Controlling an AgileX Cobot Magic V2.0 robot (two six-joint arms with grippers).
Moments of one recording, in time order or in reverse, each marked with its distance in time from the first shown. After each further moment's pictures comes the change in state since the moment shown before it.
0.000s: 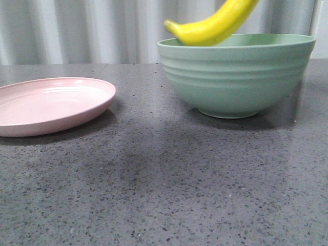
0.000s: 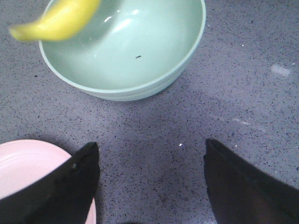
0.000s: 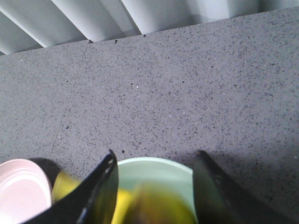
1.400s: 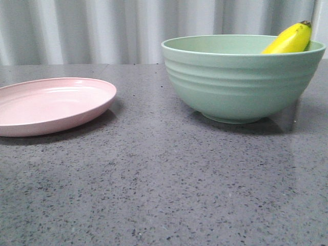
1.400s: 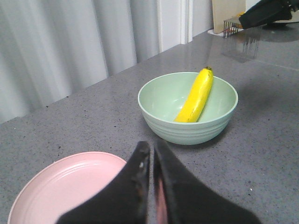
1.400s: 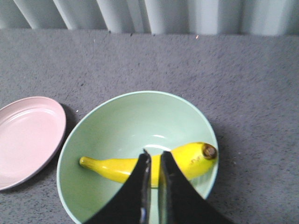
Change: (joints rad) left arm 0.000 -0.775 0.496 0.253 -0.294 -0.328; right arm 0.000 -0.626 0.413 -0.101 0.036 -0.115
